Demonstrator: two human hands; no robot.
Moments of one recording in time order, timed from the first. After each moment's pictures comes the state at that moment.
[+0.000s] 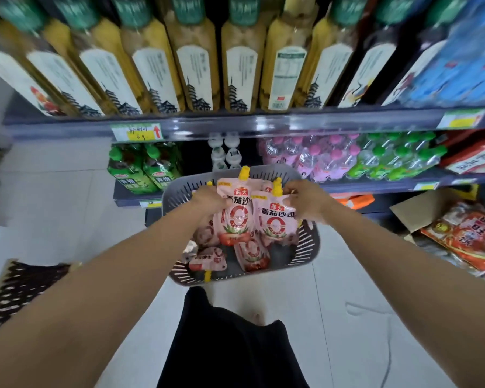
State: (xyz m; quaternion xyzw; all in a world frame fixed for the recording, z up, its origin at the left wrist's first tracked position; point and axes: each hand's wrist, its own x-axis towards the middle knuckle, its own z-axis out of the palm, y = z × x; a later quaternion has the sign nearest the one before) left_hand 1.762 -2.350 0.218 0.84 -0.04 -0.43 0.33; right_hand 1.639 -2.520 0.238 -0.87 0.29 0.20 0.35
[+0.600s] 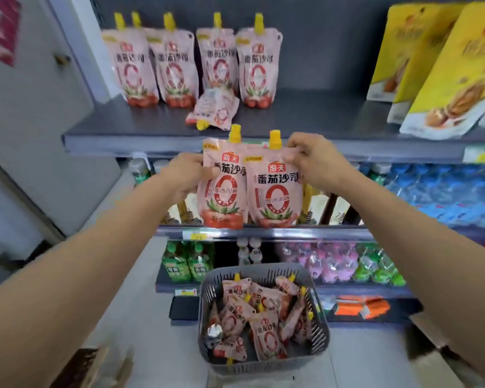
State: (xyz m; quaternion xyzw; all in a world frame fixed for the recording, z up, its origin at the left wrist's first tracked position) left_hand 1.820 -2.290 0.526 0.79 -0.17 -0.24 0.55; right_hand 1.688 -2.481 0.556 -0.91 0.15 -0.16 0.35
